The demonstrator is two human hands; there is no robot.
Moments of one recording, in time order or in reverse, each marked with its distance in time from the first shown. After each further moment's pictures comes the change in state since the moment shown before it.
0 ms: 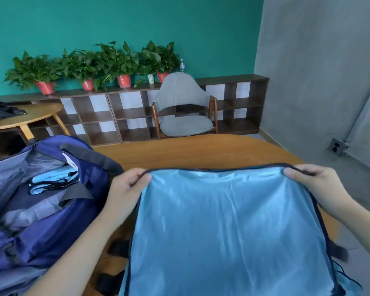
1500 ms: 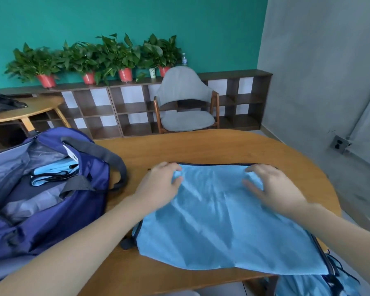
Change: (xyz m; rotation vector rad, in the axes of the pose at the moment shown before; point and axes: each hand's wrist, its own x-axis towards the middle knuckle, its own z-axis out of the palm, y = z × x) left_hand 0.018 0.020 0.056 0.777 -0.295 0.012; right_hand -0.003 0.023 0.074 -0.917 -0.207 -0.458
